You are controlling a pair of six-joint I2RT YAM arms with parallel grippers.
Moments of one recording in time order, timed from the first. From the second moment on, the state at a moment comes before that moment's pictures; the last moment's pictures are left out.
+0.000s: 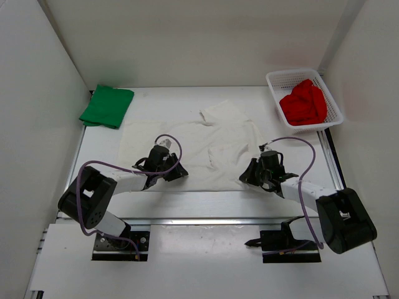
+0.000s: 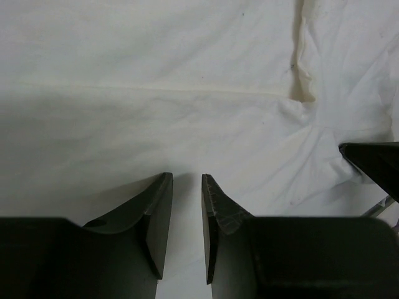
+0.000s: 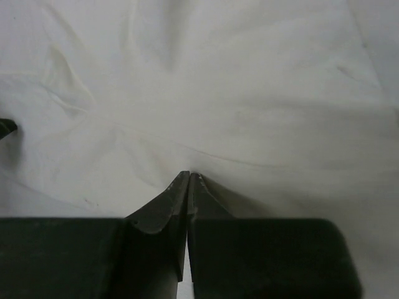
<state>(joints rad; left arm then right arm) -0.54 1.51 0.54 0.21 0.15 -0.81 0.34 1.28 0.39 0.10 -0.22 0.62</state>
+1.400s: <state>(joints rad) 0.14 1.97 1.31 -0.21 0.01 -0.62 0.43 1.57 0.89 -0.03 -0.26 0.49</state>
